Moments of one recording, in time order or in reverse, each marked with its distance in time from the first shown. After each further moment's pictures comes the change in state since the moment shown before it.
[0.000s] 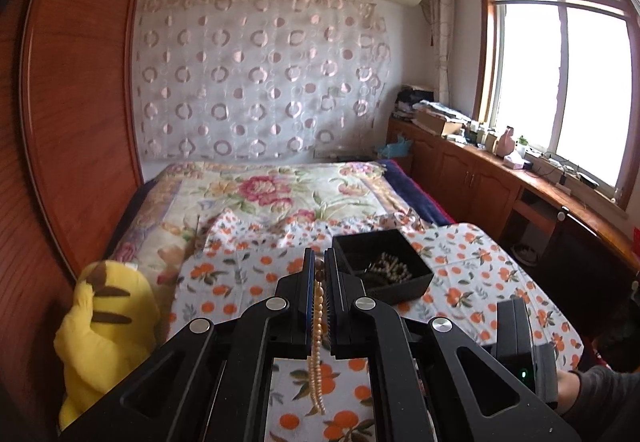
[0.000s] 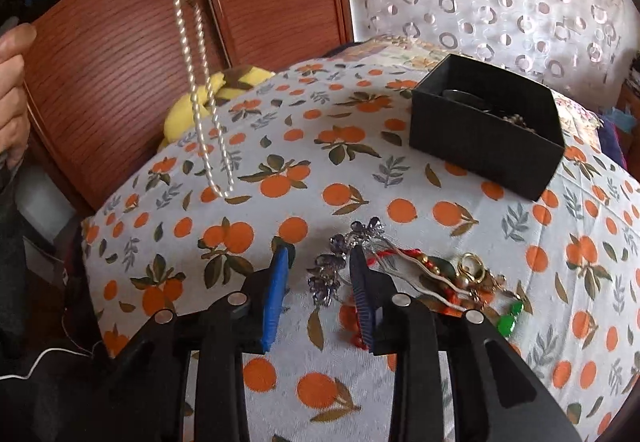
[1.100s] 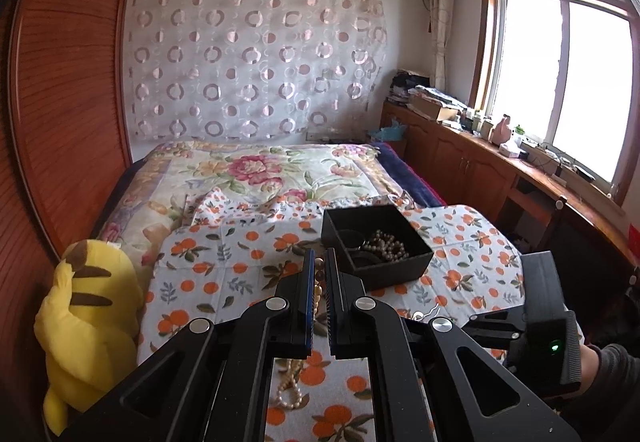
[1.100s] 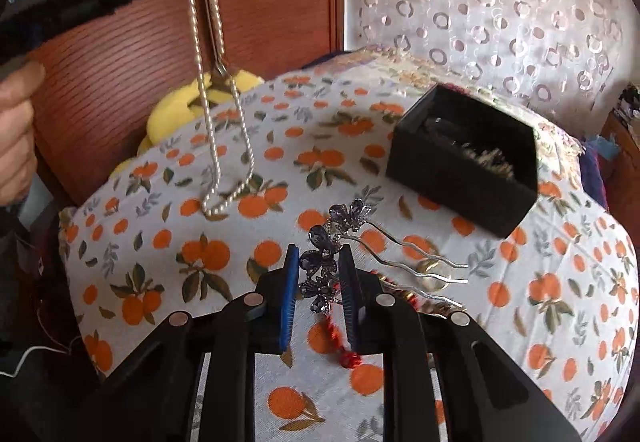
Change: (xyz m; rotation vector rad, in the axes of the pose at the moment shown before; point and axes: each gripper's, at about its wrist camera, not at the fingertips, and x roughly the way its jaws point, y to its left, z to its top) left arm 0.027 -0.004 -0.015 -0.013 0.047 -0.036; right arm -0.023 -0.005 0.020 -0.063 -0.055 -0.084
